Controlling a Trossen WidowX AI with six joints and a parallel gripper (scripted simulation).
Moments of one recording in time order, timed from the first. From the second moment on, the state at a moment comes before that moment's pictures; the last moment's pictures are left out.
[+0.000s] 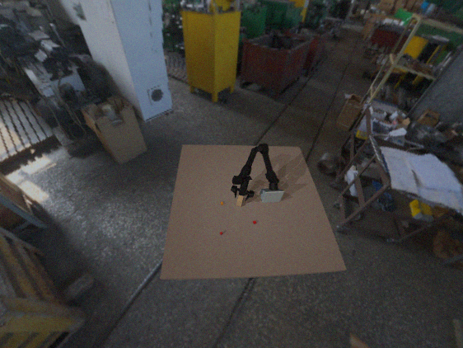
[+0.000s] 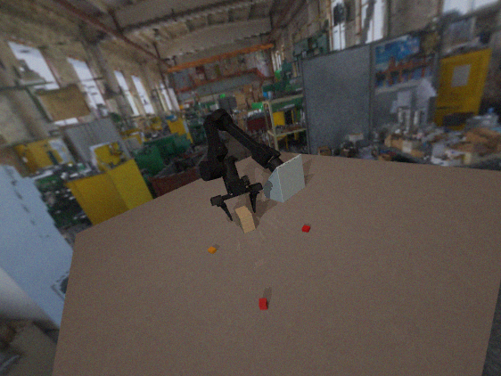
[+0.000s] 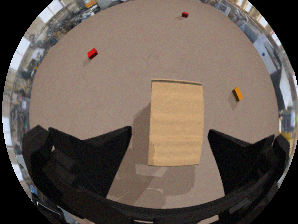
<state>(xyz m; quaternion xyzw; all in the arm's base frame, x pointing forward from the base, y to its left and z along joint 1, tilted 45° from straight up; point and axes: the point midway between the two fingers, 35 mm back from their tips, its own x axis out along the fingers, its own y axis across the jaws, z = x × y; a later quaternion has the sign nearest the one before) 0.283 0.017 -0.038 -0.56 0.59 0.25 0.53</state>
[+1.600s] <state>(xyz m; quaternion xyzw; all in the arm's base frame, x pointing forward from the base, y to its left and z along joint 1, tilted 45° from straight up) 0.268 0.063 0.056 -0.56 0.59 0.25 0.53</state>
